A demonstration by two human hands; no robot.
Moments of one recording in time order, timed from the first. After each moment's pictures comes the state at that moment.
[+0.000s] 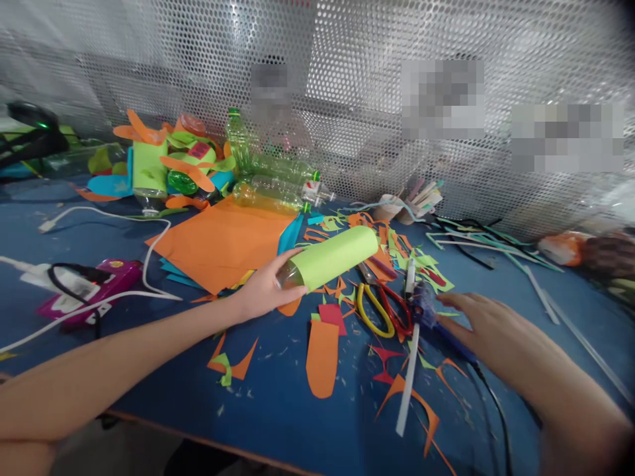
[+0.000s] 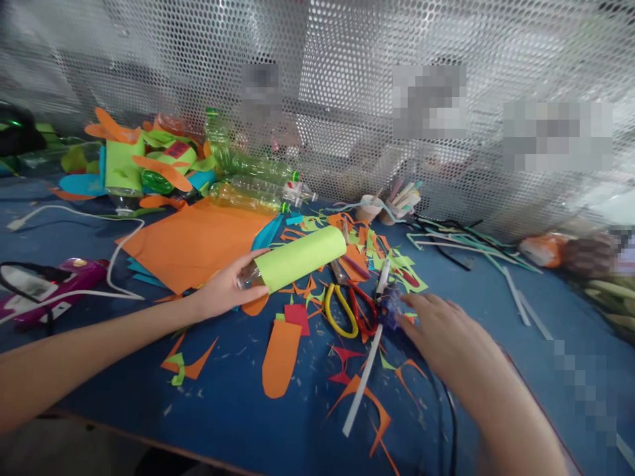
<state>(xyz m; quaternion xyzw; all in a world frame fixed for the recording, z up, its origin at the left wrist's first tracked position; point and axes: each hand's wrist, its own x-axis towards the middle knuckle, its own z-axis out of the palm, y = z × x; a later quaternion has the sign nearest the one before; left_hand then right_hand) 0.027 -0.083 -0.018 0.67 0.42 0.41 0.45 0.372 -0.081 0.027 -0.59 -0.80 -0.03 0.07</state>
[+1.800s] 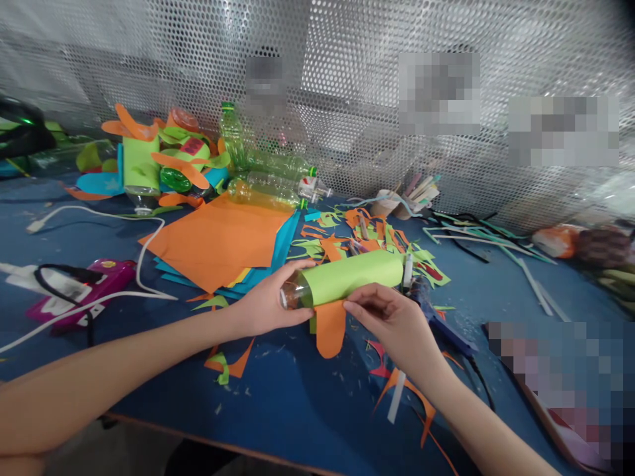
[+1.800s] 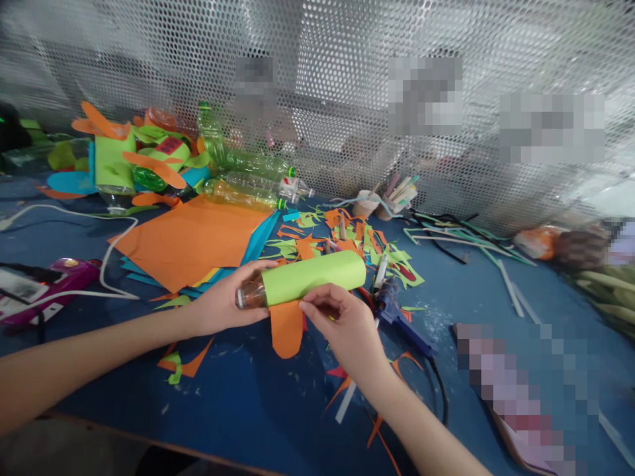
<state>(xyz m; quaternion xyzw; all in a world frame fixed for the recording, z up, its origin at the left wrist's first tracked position) 0.038 -0.104 -0.008 0.70 0.37 0.38 0.47 0.258 -0.109 0.010 -0.51 -0.66 0.41 0.36</state>
